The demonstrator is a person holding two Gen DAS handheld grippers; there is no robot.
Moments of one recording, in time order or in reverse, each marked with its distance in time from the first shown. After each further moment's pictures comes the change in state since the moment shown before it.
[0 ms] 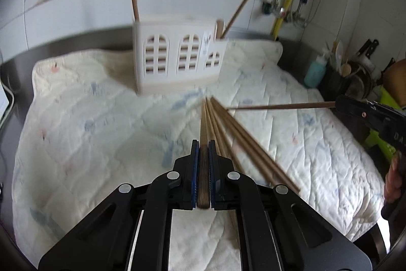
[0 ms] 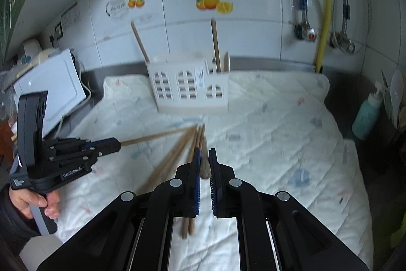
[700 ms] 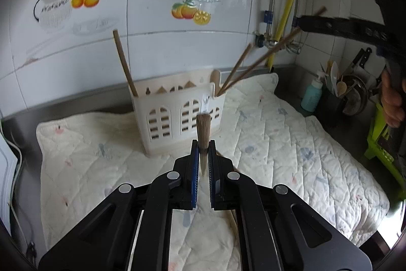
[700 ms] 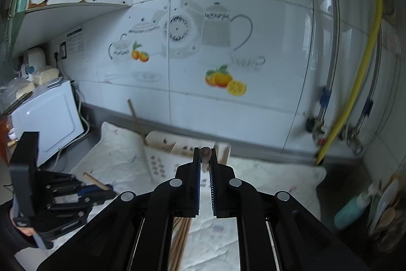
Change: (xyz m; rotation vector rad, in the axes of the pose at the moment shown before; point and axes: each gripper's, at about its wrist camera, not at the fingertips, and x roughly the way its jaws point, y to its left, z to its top) left arm -0.018 0.000 0.085 0.110 -0.088 -0.006; right arm 0.005 0.007 0.164 -0.163 -0.130 -0.014
